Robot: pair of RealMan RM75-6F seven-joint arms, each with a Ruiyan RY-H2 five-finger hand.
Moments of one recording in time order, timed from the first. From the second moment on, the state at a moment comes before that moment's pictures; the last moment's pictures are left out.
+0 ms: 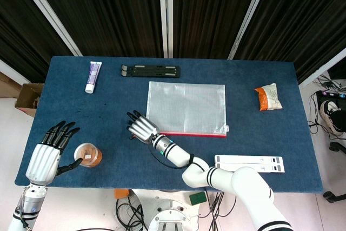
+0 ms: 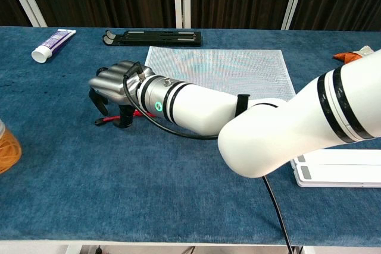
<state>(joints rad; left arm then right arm) -0.11 -1.30 0.02 -1.58 1.76 1.67 0.04 1.26 -2.19 0.28 -0.74 -1.32 0.65 -0.27</state>
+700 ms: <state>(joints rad) -0.10 -1.31 0.02 -1.55 1.75 1.66 0.01 1.25 -2.22 0.24 -0.66 -1.40 0.75 -0.17</state>
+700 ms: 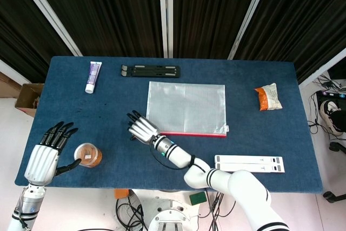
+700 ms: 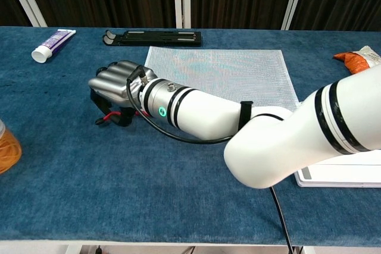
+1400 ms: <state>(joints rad) -0.29 -1.34 -0.06 -1.50 1.60 1.34 -0.29 1.07 -1.93 0.15 -1.03 -1.59 1.11 0.00</state>
